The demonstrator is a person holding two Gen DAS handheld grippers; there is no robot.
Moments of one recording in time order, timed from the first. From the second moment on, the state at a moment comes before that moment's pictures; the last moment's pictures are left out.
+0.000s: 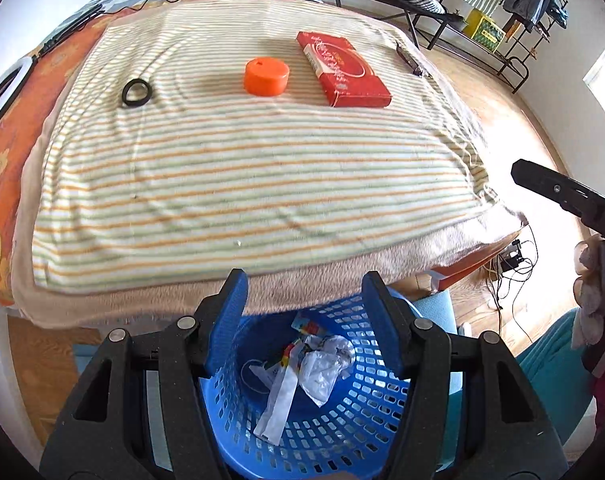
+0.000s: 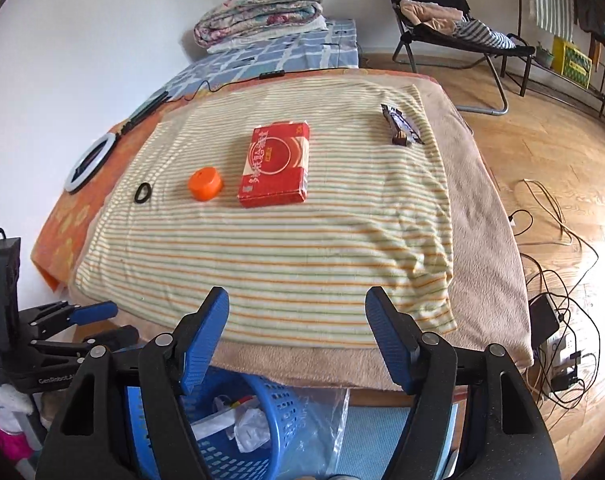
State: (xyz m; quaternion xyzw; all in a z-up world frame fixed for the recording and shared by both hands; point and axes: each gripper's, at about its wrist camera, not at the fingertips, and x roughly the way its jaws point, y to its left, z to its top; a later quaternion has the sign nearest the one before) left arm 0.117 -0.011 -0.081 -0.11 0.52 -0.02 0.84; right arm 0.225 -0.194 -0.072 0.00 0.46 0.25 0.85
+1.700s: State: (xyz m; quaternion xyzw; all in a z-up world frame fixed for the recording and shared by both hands) left arm 0.401 -0.080 -0.137 -0.04 0.56 0.06 0.82; right arm 0.503 -0.181 -0.148 -0.03 0.49 0.20 0.85
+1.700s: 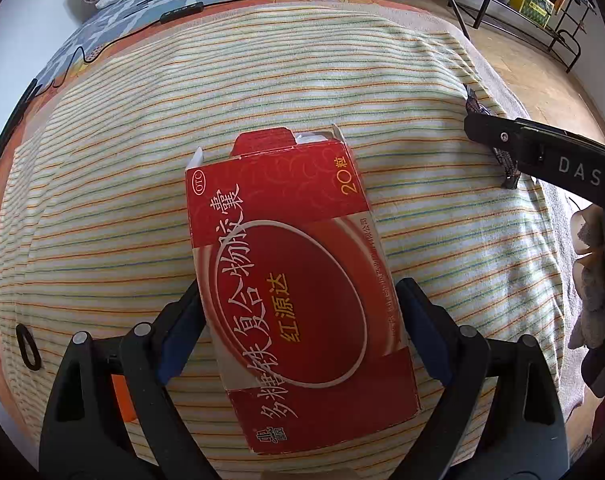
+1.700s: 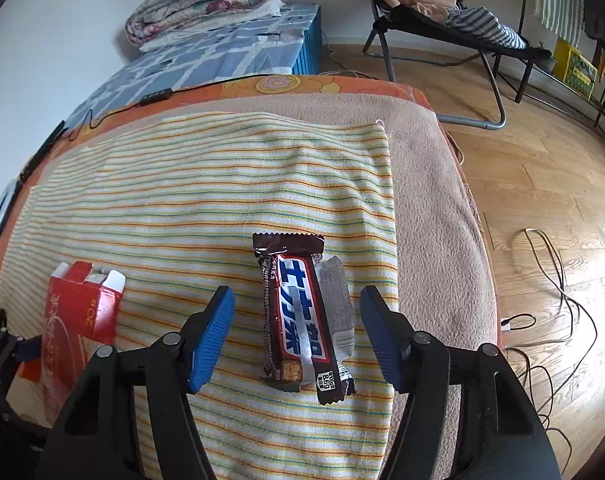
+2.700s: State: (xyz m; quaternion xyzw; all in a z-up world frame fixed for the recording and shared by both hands) left arm 0.299 -0.059 -0.043 -0.10 0.50 0.00 0.86; right arm 0.389 -0.167 -0.051 -0.06 0.43 0.27 0.86
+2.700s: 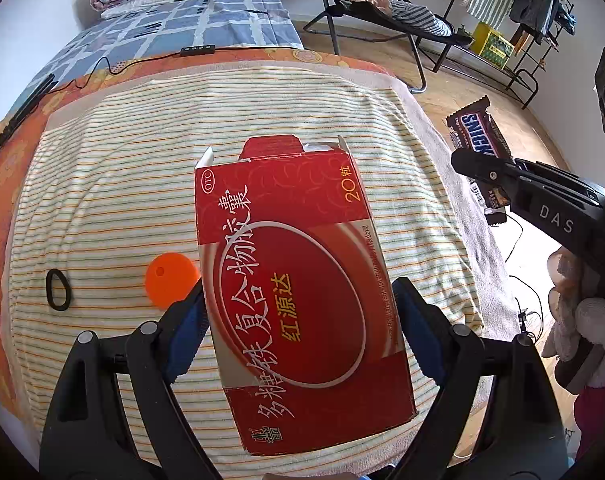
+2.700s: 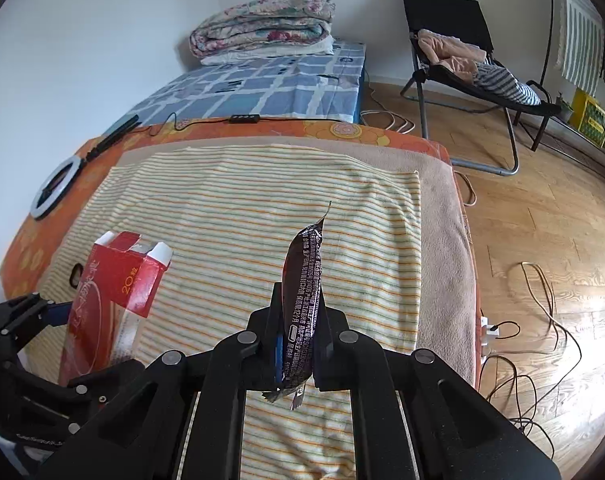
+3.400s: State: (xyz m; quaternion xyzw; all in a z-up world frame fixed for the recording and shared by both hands) left arm 0.124 -0.030 -0.020 -0.09 0.49 0.00 0.87; right arm 0.200 -0.152 -0.049 -0.08 0.43 0.34 0.83
